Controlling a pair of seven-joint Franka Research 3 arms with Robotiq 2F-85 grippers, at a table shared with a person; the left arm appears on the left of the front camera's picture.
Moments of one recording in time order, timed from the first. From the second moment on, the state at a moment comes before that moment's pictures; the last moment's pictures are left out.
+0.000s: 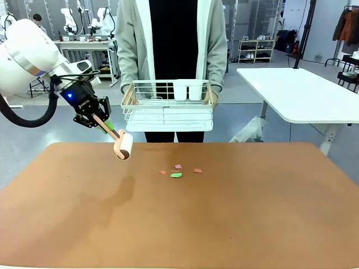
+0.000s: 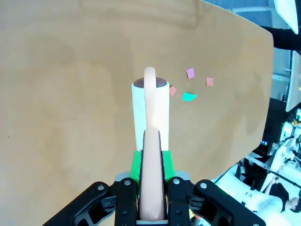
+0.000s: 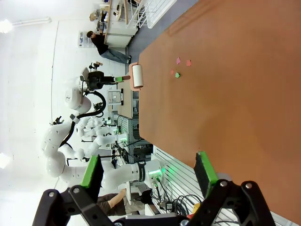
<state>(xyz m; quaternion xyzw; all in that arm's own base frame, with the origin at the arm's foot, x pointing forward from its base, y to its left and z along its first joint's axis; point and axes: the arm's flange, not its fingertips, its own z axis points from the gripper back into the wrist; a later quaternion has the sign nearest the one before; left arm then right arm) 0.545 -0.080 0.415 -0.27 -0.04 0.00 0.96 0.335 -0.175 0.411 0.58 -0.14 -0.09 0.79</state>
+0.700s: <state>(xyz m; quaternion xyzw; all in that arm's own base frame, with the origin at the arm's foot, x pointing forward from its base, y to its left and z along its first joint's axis) 0.554 -0.106 0.398 -0.29 -0.05 0.00 0.96 0.334 -0.175 0.411 0.59 -0.14 -0.09 0.79</state>
